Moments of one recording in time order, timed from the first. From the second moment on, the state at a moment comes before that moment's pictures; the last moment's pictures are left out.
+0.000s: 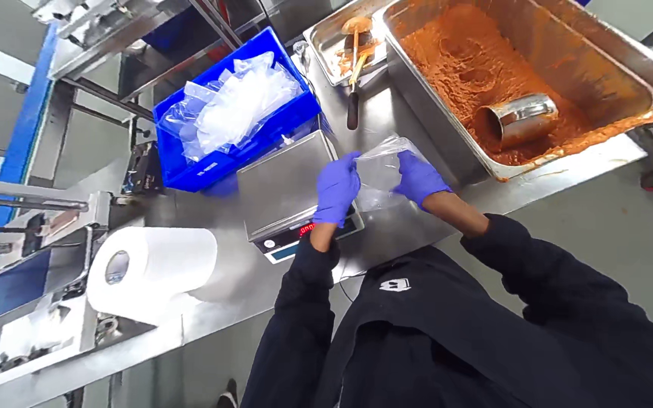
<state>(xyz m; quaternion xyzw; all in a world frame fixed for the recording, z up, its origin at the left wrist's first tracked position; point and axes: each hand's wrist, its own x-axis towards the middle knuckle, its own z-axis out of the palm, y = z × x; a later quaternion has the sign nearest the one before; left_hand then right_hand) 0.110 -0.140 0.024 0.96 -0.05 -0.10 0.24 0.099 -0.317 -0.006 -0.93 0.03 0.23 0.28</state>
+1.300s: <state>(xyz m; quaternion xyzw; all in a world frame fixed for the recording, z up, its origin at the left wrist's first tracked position) 0.127 -0.160 0.032 0.93 -0.14 -0.17 0.29 0.072 -0.320 0.006 -0.90 -0.26 0.34 0.02</state>
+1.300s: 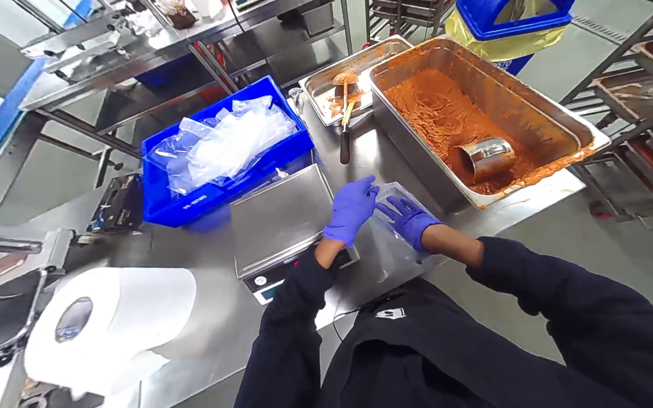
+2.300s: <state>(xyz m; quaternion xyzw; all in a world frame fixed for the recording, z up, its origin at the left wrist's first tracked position) 0.103 -0.155 0.007 0.50 0.13 -0.22 0.83 0.184 -0.555 0.023 -0.94 -0.01 0.33 -0.03</state>
